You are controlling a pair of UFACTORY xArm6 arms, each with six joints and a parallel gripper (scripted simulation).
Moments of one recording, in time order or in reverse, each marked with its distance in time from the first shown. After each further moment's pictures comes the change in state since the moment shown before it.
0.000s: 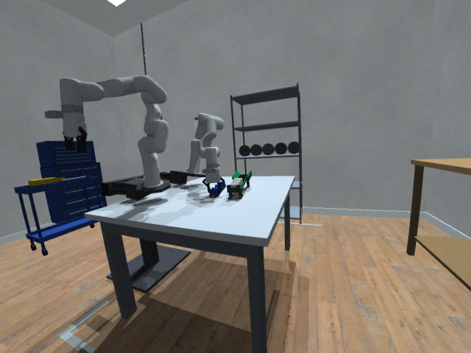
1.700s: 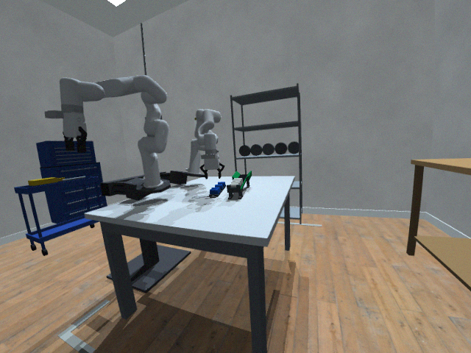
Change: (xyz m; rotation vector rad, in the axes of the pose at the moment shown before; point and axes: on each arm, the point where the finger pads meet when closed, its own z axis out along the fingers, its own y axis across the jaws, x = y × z) left arm 0.000 0.000 -0.089 0.000 -0.001 0.000; right arm 0.000 0.000 0.000 0.000 0.000 0.000
